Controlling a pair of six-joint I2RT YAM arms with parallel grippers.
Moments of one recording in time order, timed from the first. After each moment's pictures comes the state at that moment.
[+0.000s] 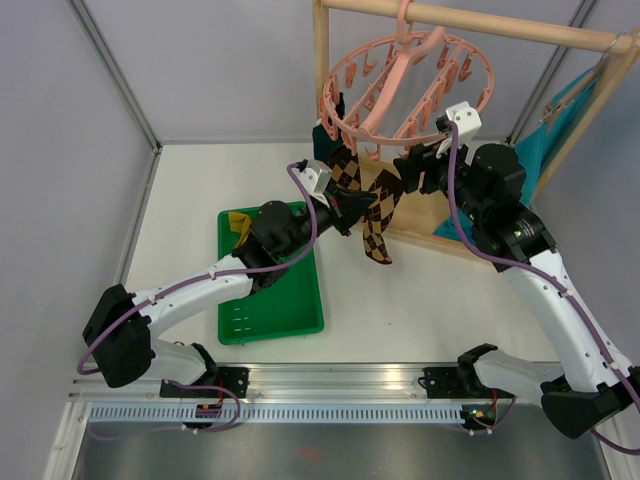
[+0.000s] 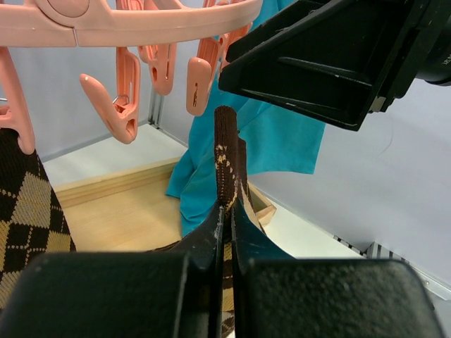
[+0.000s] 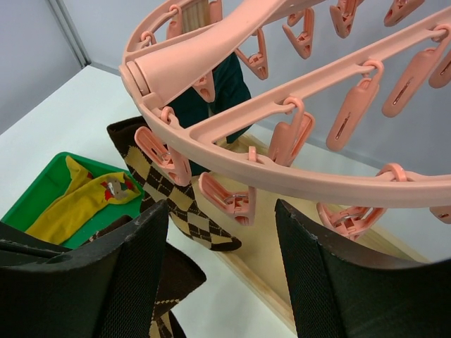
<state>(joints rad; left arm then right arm) -0.88 1.37 0.97 0.65 0.08 -0.30 0.43 1.11 1.35 -0.33 -0.03 0.01</state>
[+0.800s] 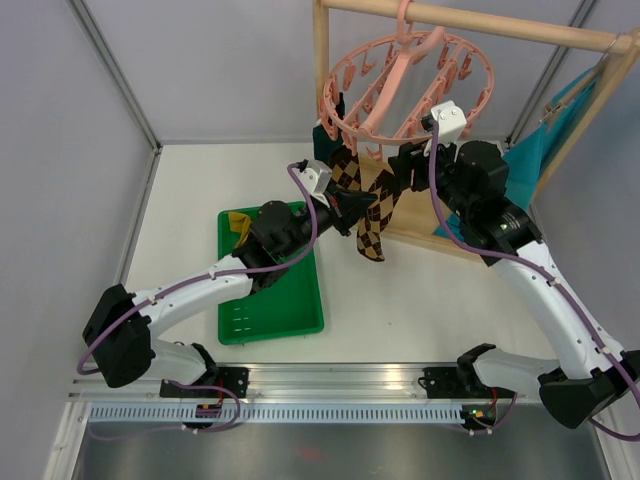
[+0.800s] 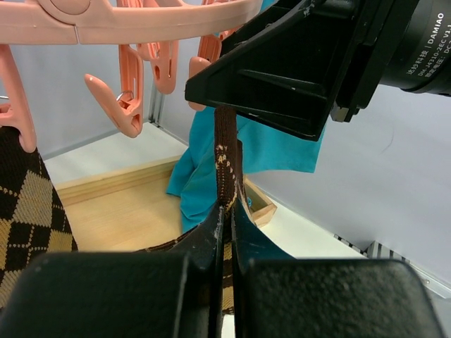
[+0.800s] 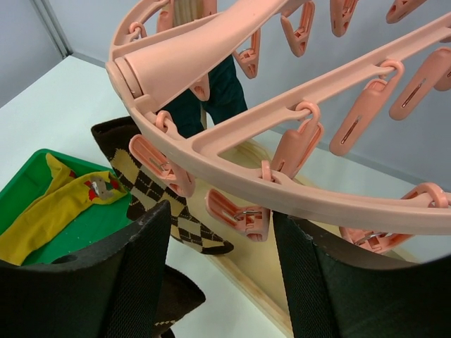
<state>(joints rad) -0.88 1.37 0.97 0.64 0.08 -0.30 0.47 1.16 1.35 -0.30 0.04 -0.03</state>
